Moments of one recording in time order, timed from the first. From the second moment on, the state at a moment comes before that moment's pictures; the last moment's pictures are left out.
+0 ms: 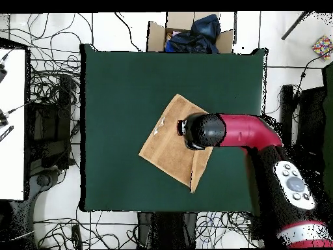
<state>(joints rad) -0.64 -0.69 0.44 1.68 -0.44 0.70 1.65</state>
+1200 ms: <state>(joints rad) -0.59 -0.49 0.35 1.60 -0.44 0.55 1.65</state>
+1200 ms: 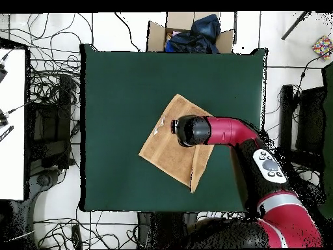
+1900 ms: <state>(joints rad) -0.63 -0.45 0.35 1.55 -0.46 0.53 1.65</state>
